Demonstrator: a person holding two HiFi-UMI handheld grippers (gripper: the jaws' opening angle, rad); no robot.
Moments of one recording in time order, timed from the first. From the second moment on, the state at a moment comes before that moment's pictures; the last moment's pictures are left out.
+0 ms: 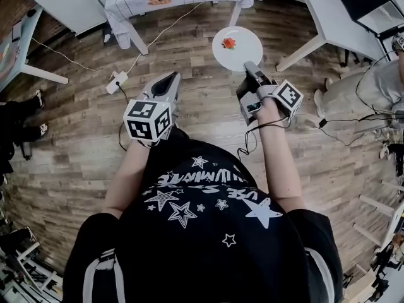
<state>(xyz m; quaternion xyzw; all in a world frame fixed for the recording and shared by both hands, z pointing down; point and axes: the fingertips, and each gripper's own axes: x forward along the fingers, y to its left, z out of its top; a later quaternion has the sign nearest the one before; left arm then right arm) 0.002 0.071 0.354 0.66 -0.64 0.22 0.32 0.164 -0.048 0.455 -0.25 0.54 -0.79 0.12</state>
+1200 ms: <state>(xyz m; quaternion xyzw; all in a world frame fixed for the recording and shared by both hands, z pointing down) -0.107 -0.080 0.418 0.70 -0.60 0.20 0.33 0.087 -0.162 0.510 -0.32 0.53 -0.78 0.12</state>
